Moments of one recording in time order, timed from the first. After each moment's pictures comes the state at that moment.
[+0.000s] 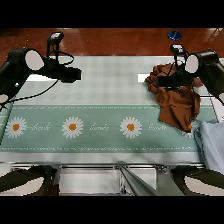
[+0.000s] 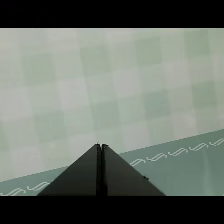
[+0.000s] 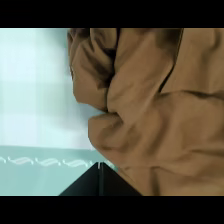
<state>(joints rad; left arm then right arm) -0.27 -1.33 1.31 1.40 -1.00 -1.63 0.20 -1.36 1.30 -1.66 1.15 1.77</state>
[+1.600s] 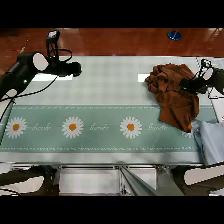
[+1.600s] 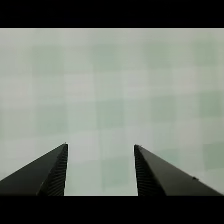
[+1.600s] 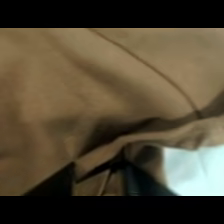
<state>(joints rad) -0.21 -1.43 1.31 1.33 -0.78 -1.64 -0.26 -1.71 1.30 -1.53 0.81 1.71</state>
